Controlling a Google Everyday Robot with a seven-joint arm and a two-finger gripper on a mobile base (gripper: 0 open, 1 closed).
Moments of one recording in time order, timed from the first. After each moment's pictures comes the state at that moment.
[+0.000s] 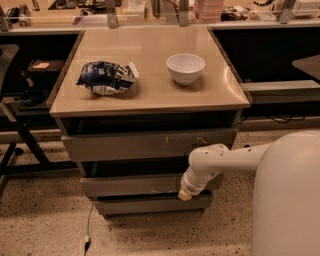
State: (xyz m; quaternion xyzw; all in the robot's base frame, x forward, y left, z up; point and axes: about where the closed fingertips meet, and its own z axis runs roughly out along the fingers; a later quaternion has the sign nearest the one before) arm 0.532 -0.097 0.434 -0.53 0.84 0.10 0.08
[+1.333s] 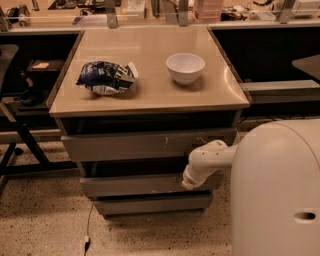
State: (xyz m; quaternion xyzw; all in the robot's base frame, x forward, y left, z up) arm 0.582 -0.117 0.431 -0.49 0.86 0.03 0.13
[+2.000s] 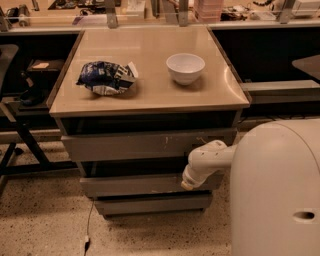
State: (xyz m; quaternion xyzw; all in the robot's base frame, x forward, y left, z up) arm 0.582 -0.118 0.431 -0.49 0.86 0.03 0.13
